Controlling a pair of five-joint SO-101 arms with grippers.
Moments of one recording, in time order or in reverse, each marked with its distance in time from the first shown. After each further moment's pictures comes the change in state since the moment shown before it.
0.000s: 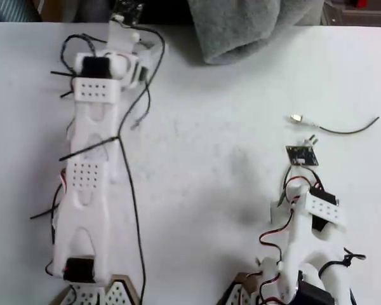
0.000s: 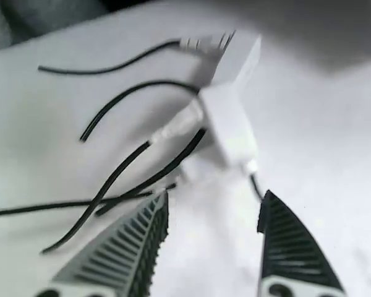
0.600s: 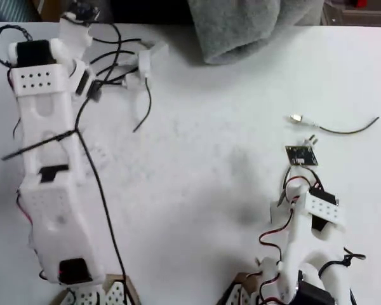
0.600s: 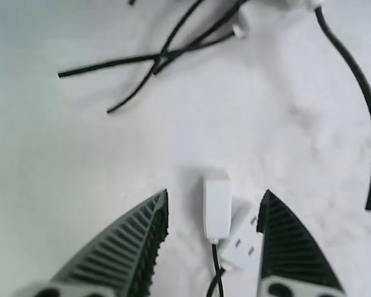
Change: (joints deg) left arm -10.4 -35.4 41.9 12.7 -11.8; right arm -0.1 0.0 0.0 0.0 0.0
